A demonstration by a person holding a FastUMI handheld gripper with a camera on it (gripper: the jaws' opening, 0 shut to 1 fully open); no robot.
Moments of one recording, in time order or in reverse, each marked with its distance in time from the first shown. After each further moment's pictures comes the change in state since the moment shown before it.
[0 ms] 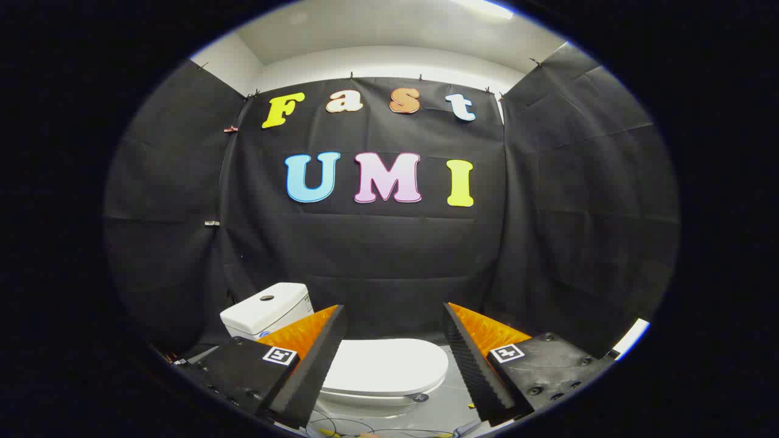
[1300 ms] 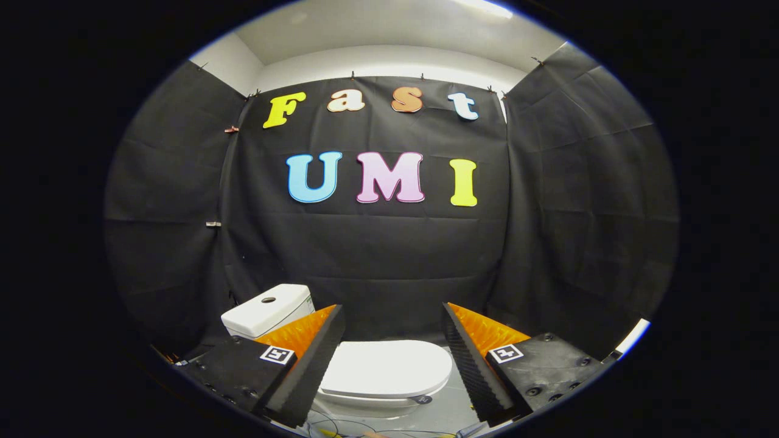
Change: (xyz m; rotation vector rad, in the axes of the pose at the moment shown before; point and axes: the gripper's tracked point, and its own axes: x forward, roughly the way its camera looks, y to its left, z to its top) arm 0.013 0.005 -0.005 0.003 0.007 0.013
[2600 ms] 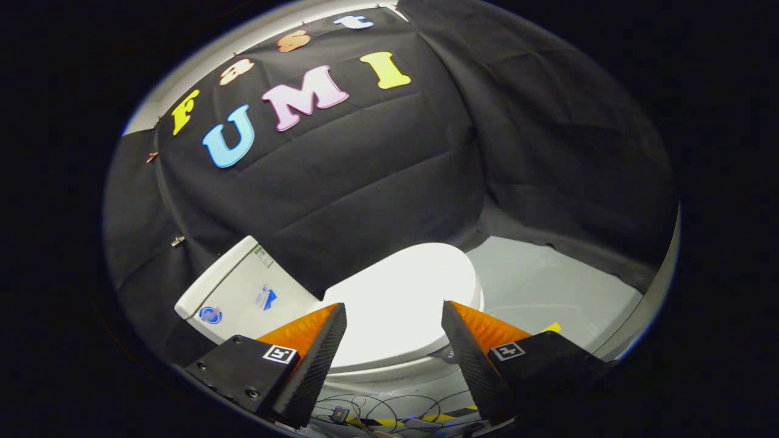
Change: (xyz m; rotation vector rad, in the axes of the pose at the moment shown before) arm 0.116 -0.087 -0.313 0.487 0.384 -0.081
